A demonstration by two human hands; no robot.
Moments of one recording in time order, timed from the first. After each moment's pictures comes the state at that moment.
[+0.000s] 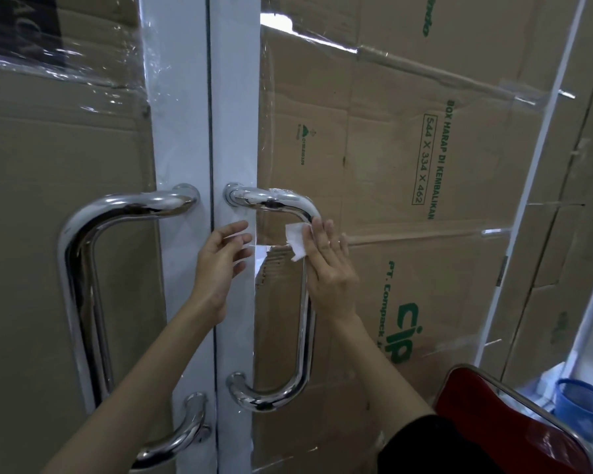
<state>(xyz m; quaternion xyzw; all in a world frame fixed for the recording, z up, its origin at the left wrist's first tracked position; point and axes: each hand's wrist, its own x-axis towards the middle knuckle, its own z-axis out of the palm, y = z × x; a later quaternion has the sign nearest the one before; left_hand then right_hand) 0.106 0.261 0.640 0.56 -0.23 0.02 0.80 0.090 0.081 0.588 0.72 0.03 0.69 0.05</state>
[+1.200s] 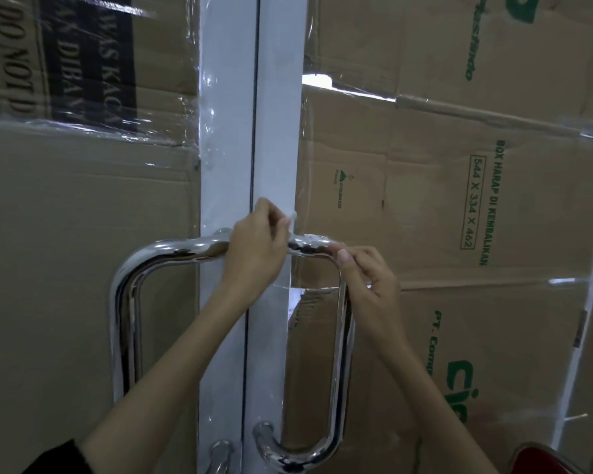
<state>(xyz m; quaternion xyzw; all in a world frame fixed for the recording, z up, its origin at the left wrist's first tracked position) 0.114 0.261 0.716 0.72 -0.30 0.39 0.48 0.038 0.121 0.666 0.72 0.11 0.51 -0.47</state>
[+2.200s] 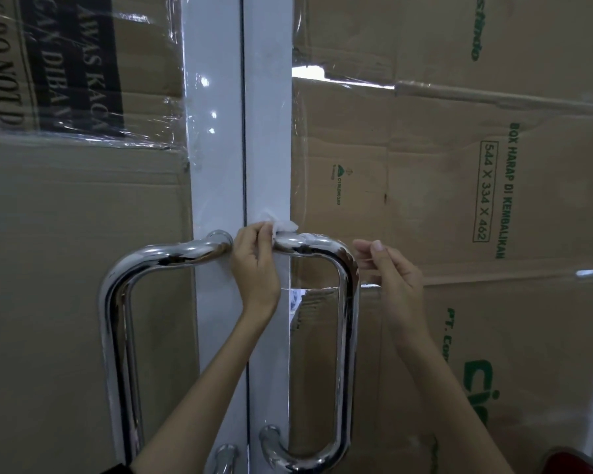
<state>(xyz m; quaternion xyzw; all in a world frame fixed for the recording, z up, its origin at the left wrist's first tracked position) 0.134 0.224 0.679 0.55 -0.25 0.38 0.70 0.039 0.094 0.673 0.60 0.08 0.46 -0.65</state>
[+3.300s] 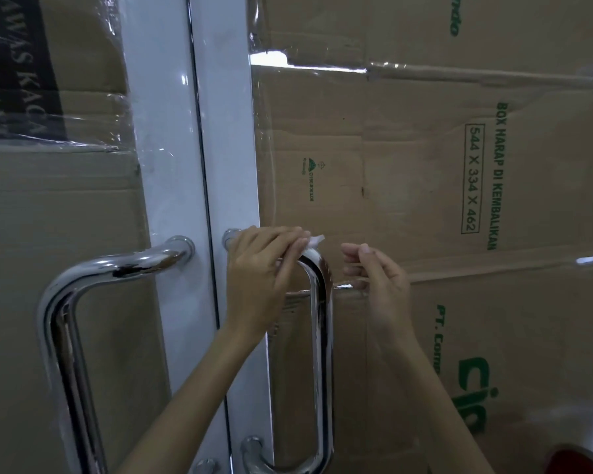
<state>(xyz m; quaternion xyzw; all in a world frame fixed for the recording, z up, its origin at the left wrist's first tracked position) 0.121 0.197 0.680 0.65 -0.37 0.55 0.37 0.056 0.059 0.661 0.58 0.05 0.44 -0.69</state>
